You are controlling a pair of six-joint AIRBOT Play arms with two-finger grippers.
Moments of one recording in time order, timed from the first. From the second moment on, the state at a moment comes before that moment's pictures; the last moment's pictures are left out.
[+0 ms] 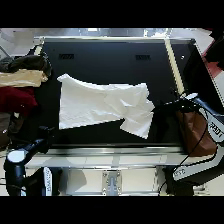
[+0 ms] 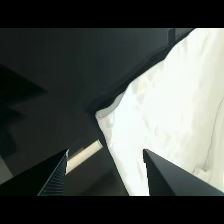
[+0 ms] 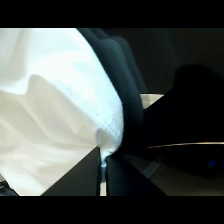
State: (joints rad) left arm 0.57 -0.33 0.08 0.87 -0.84 -1.96; right arm -0.28 -1.65 1.02 -0.79 1.11 1.13
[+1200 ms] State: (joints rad) left arm 0.44 -1.02 0.23 0.30 -0.66 -1.22; right arm -0.28 -1.62 1.02 -0.76 1.13 1.12
